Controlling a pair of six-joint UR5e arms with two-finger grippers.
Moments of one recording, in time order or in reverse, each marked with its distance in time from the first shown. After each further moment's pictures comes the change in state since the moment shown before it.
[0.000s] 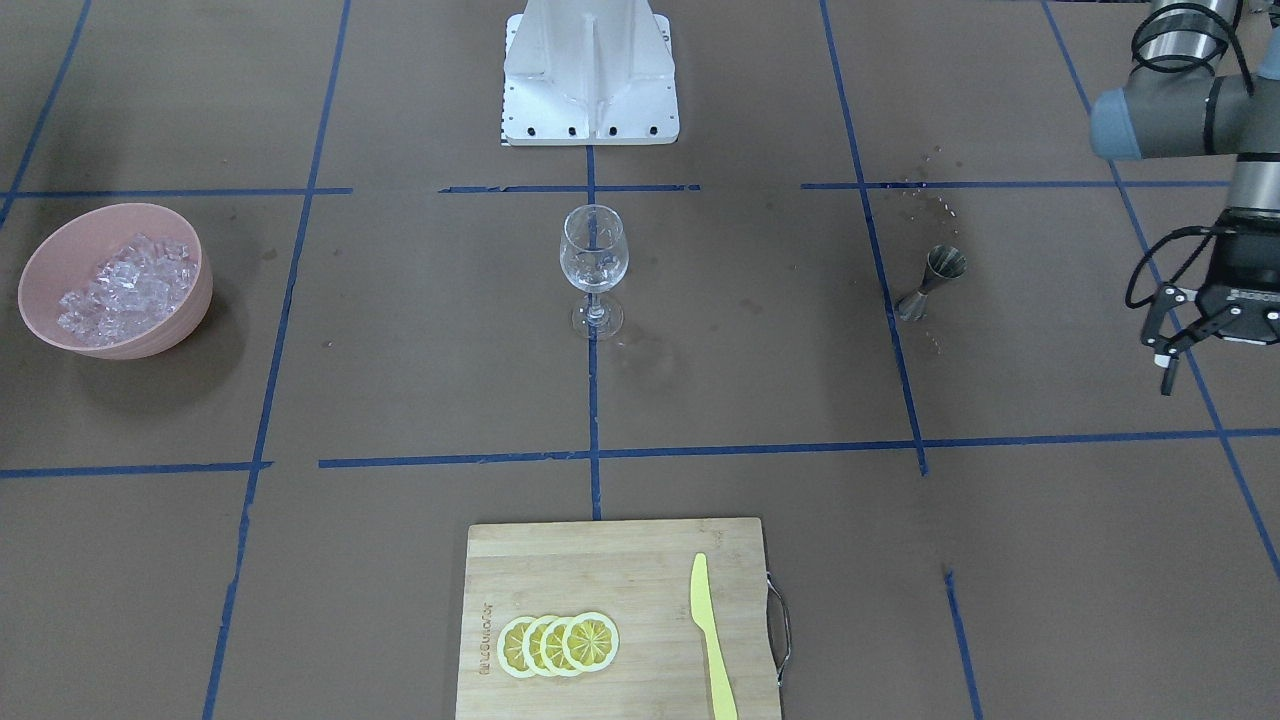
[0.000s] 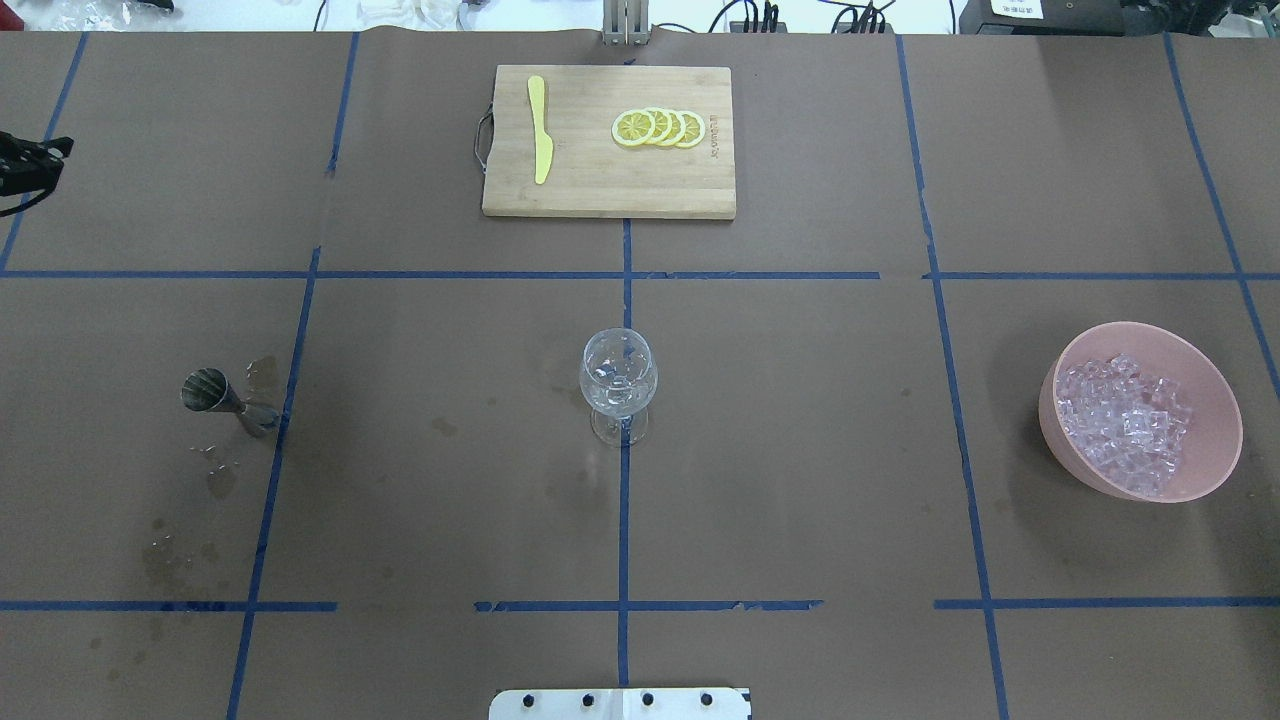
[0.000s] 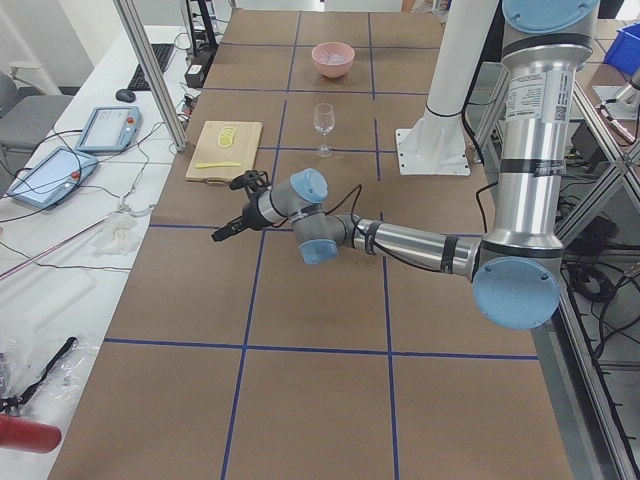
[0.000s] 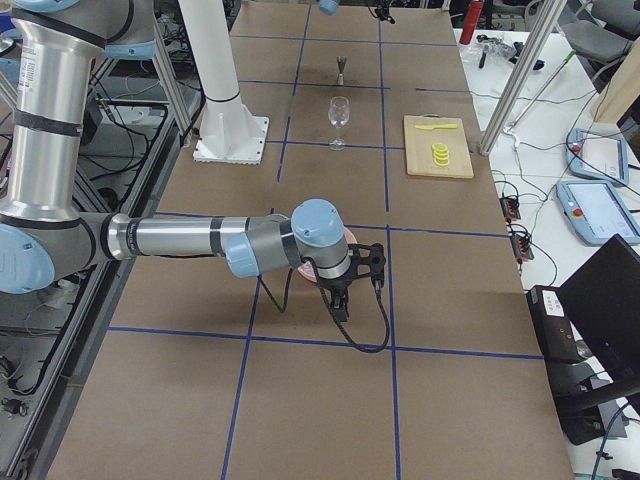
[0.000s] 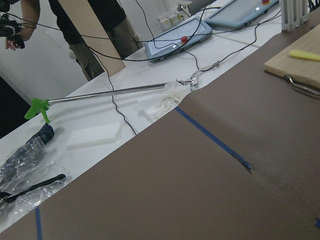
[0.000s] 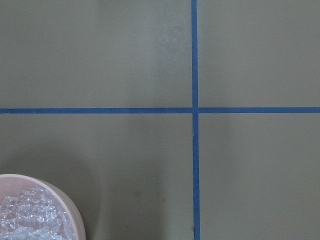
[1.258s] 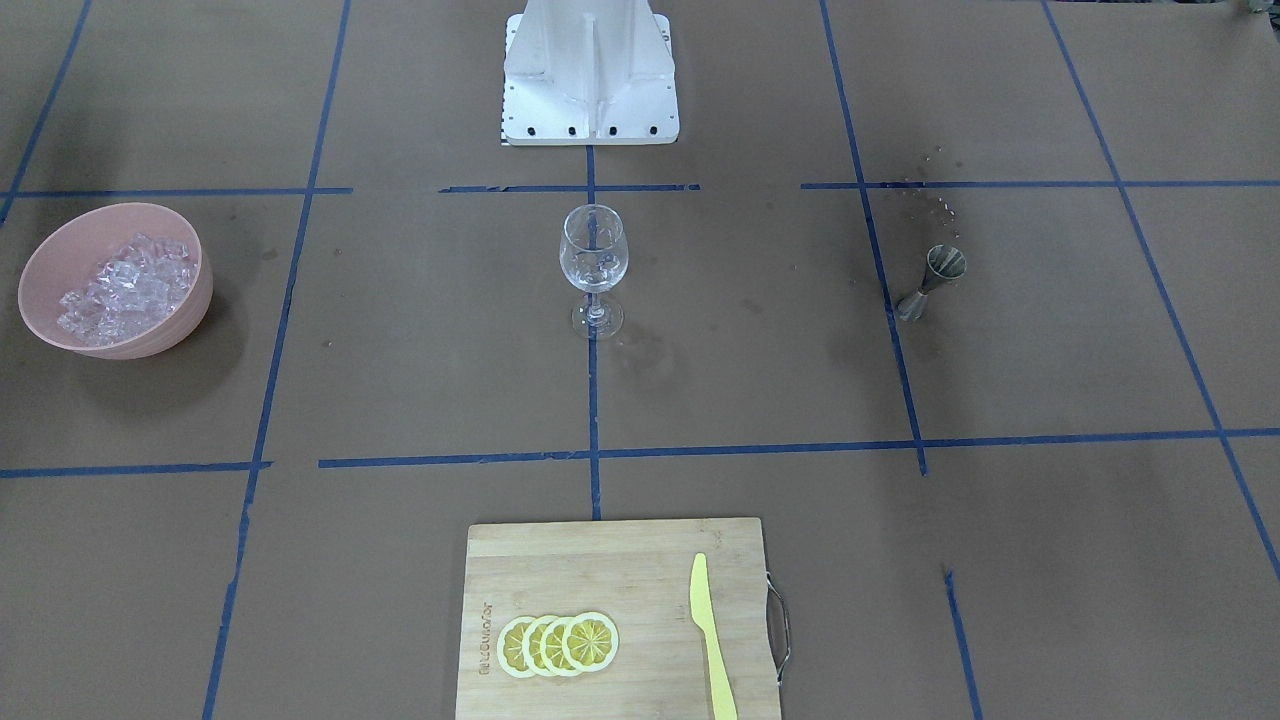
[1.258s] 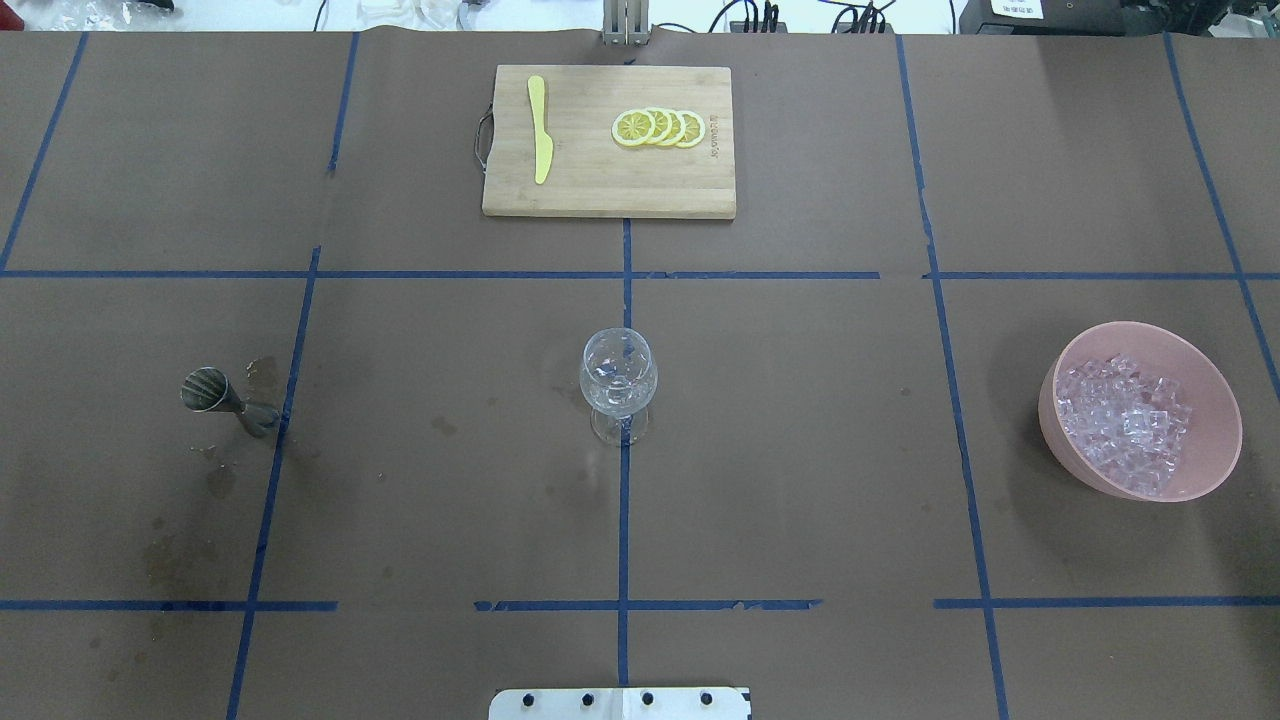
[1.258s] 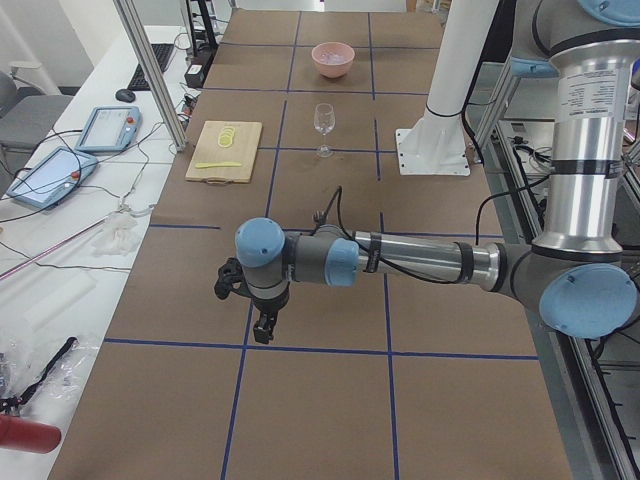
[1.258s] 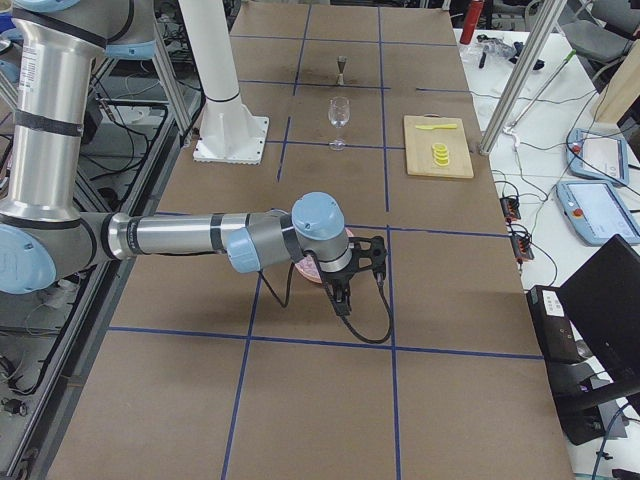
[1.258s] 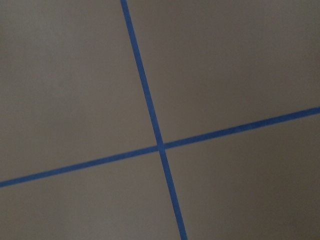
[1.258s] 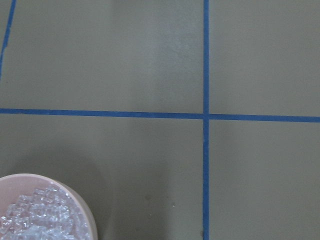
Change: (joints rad) left arm -0.435 0.111 -0.024 0.902 -0.692 0.428; right arm -0.017 0.003 0.041 -0.001 0.005 -0.001
